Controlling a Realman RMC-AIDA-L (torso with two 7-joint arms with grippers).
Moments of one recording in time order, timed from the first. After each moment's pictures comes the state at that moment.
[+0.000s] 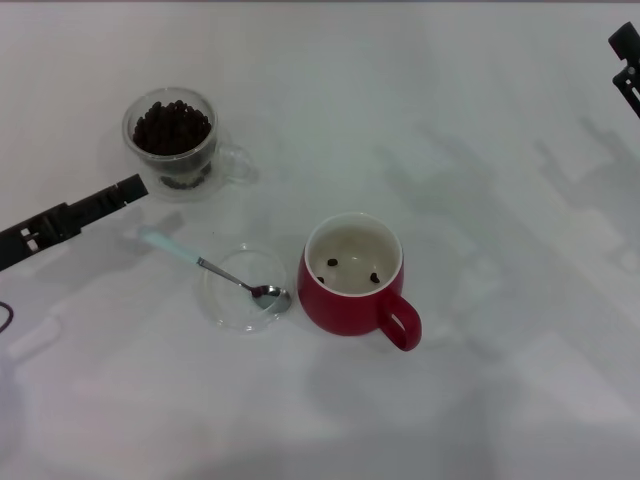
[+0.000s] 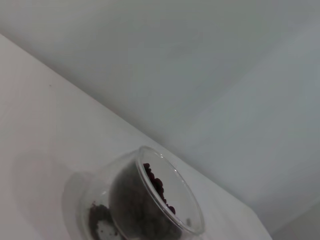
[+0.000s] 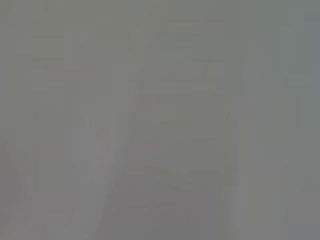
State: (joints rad) left arm -0.52 -2.01 2.84 -0.30 -0.48 1.56 -1.60; right arm 0.29 2.01 -2.16 -0.01 0.42 -1.76 0.25
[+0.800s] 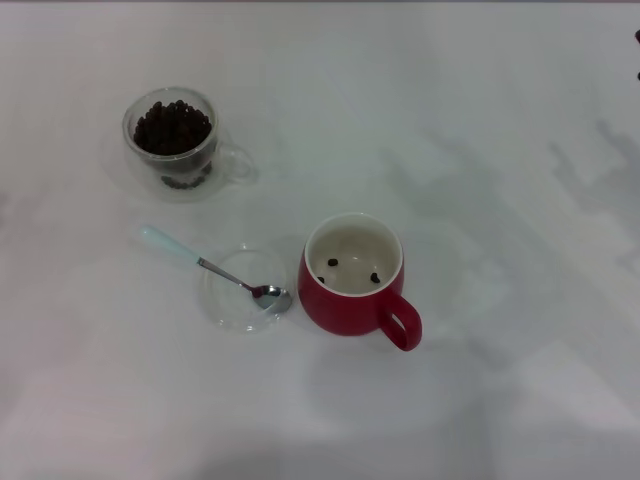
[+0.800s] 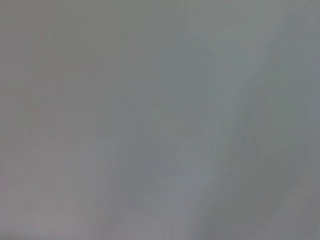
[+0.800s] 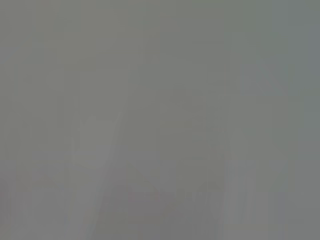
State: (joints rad) left arm -0.33 -2.02 2.84 -0.49 -0.99 1.66 -1.14; right arm 0.27 2.01 -2.14 -0.02 0.43 -1.79 0.28
